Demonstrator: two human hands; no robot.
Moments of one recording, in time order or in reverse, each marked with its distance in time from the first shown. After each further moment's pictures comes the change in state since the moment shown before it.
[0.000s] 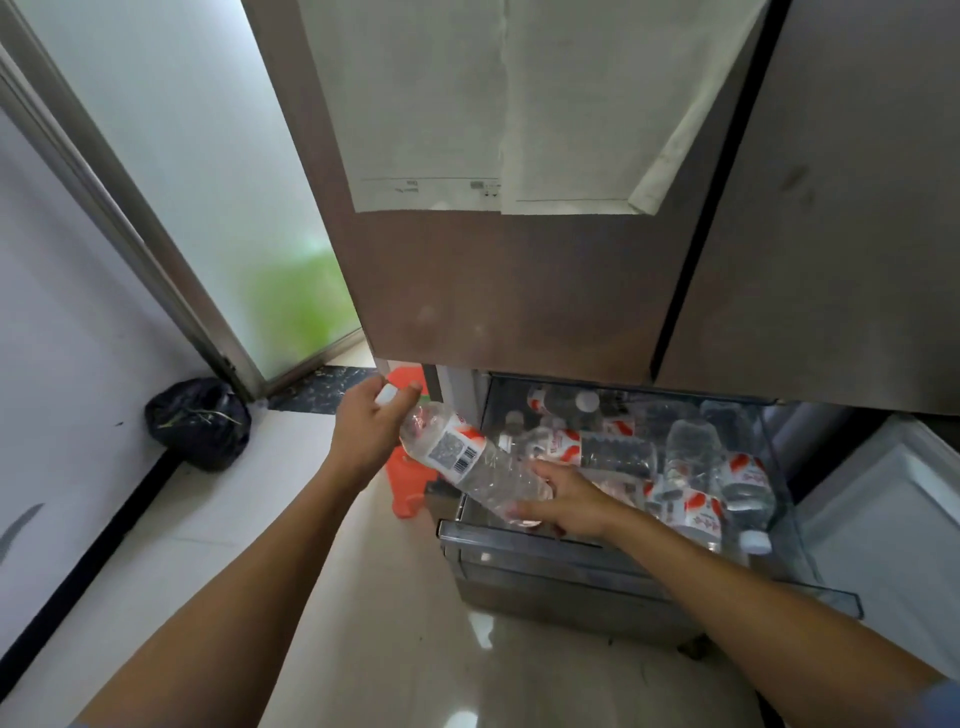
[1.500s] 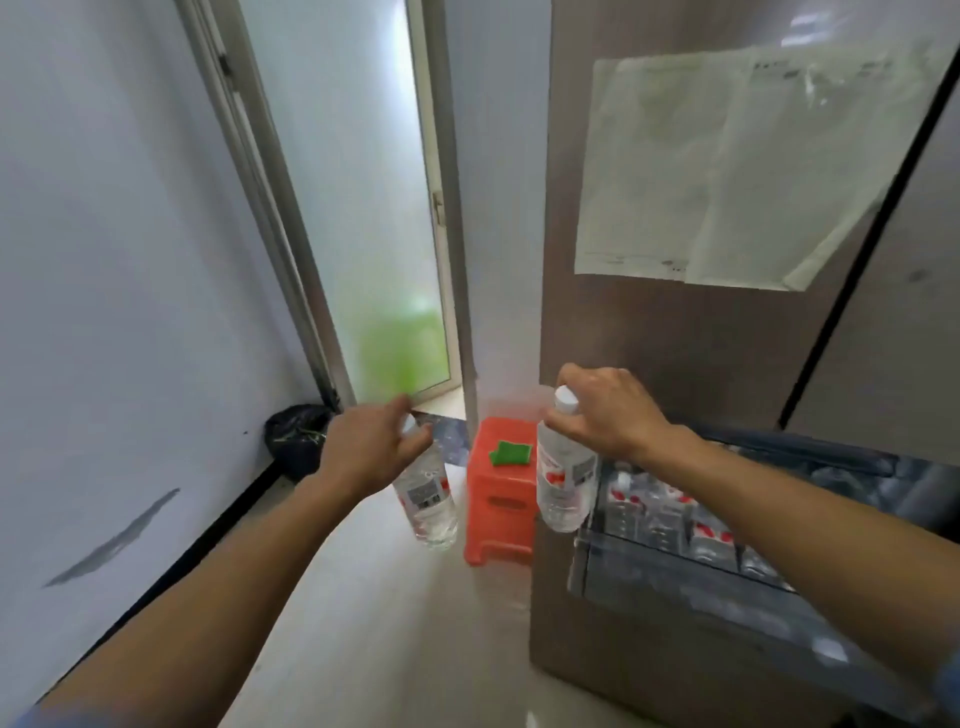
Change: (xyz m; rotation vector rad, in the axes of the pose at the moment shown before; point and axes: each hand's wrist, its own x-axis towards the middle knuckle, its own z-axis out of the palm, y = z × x) left_hand -0.082 -0.001 -0.206 0.960 0.189 0.342; right_hand -0.030 -0.208 0.099 -1.050 0.523 -0.523
